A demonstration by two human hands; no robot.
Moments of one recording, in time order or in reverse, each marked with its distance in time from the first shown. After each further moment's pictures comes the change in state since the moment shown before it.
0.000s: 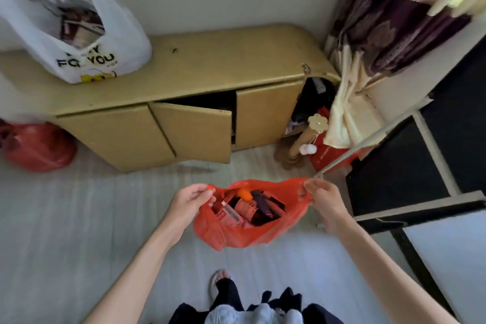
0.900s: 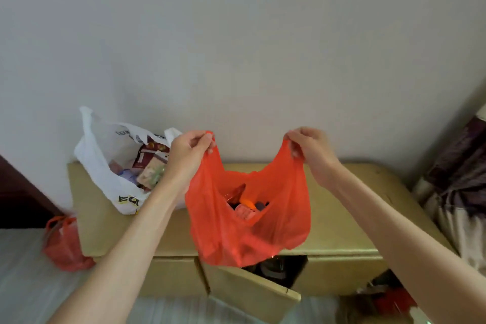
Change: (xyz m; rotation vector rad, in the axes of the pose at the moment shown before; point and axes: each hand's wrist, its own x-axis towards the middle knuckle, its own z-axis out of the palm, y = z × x) left_hand 0.313 0.381 -0.201 -0.061 0.484 0.622; right_hand 0.265 -0.452 0.279 0.031 -0.313 -0.616
